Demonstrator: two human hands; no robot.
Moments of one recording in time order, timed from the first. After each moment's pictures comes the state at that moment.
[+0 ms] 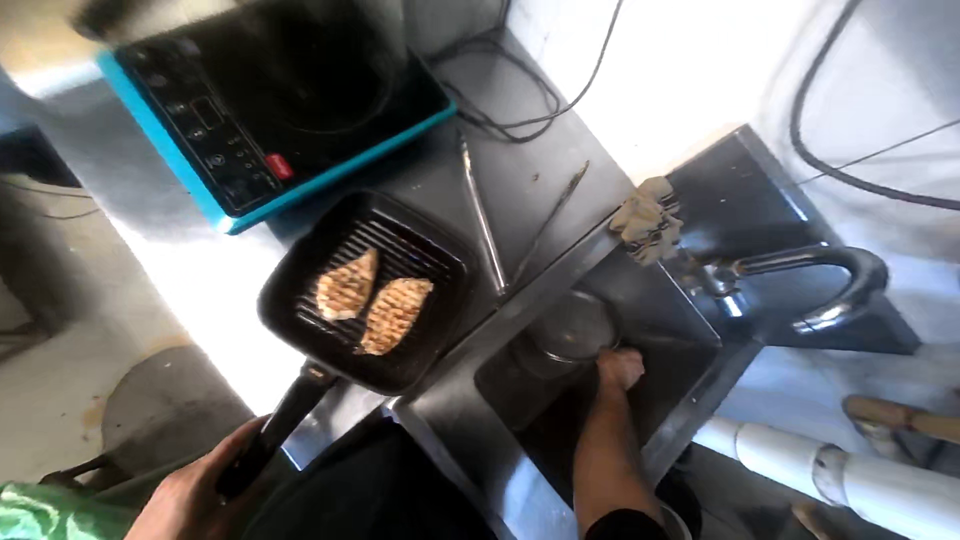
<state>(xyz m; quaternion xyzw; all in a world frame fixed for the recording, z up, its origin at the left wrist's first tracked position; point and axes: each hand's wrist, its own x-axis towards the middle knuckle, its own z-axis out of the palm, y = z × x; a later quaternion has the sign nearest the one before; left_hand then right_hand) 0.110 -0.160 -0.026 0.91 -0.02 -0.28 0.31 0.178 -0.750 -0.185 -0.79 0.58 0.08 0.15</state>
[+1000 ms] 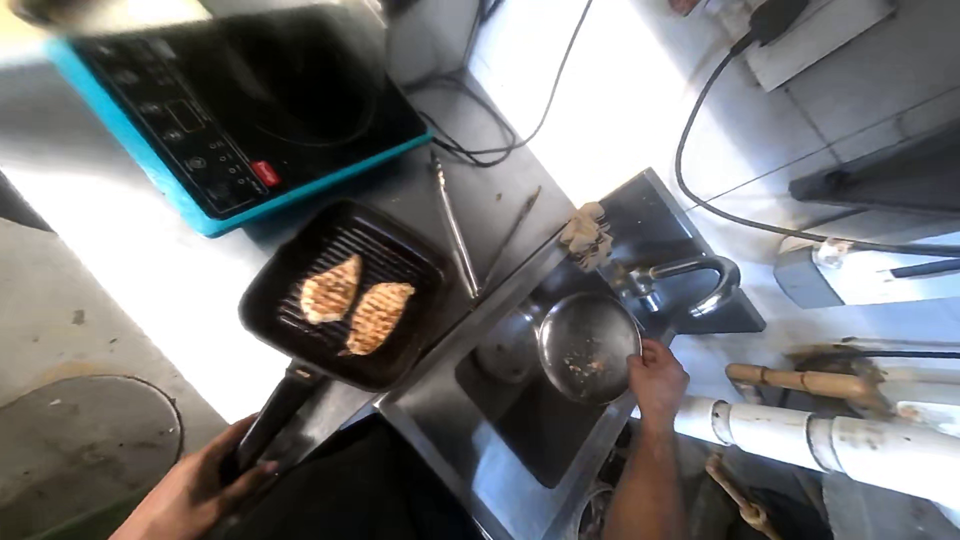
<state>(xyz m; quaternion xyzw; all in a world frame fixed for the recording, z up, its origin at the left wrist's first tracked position) 0.128 -0.144 -0.068 0.82 0.01 -0.38 0.42 0.126 -0.769 -0.026 -0.92 0.35 -0.10 0.15</state>
